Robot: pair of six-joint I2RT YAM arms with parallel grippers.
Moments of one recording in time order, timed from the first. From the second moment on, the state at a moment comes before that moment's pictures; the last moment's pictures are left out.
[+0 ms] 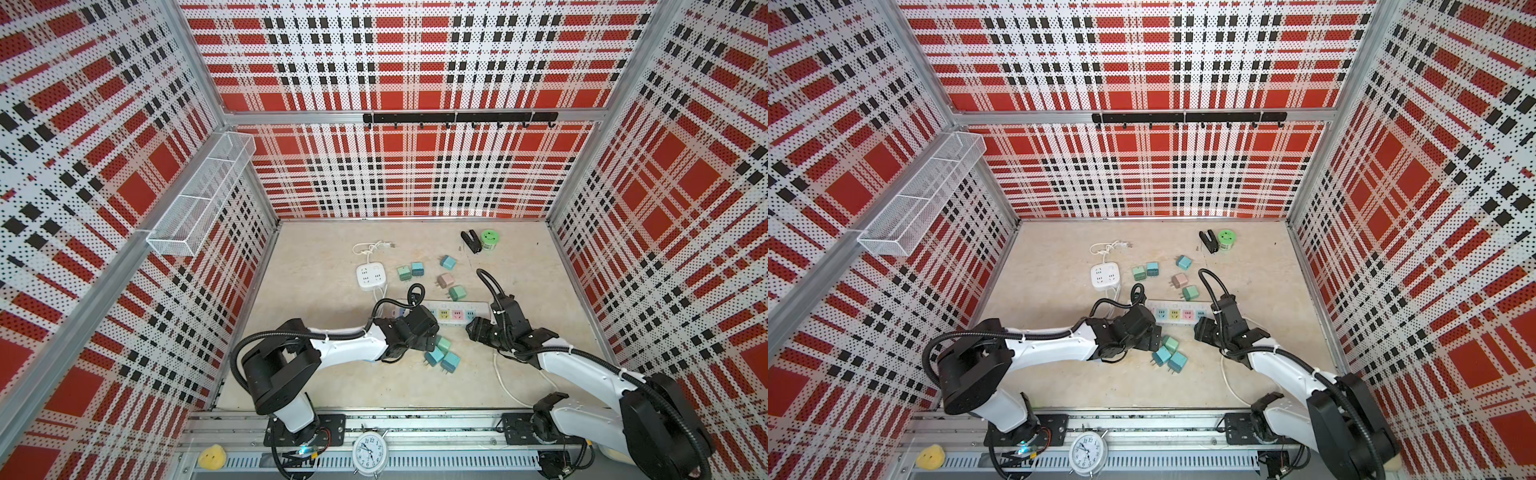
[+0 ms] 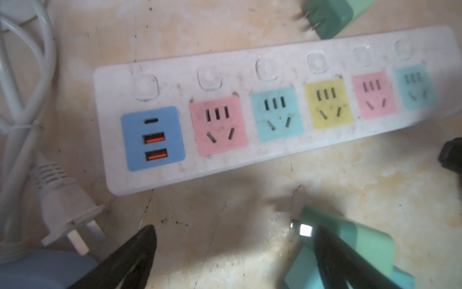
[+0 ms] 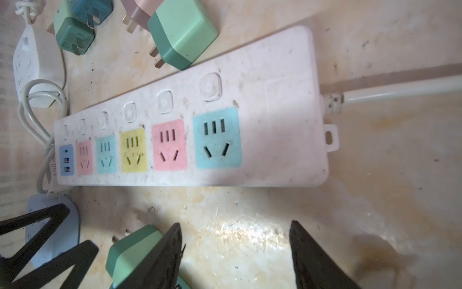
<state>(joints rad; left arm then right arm) -1.00 1.61 0.88 -0.24 -0.30 -0.68 0.46 1.13 0.45 -0.24 -0.03 0.72</state>
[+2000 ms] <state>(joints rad) -0.45 0.92 0.51 0.06 -0.38 -0.41 0.91 1.56 0.79 -0.42 0.26 0.72</state>
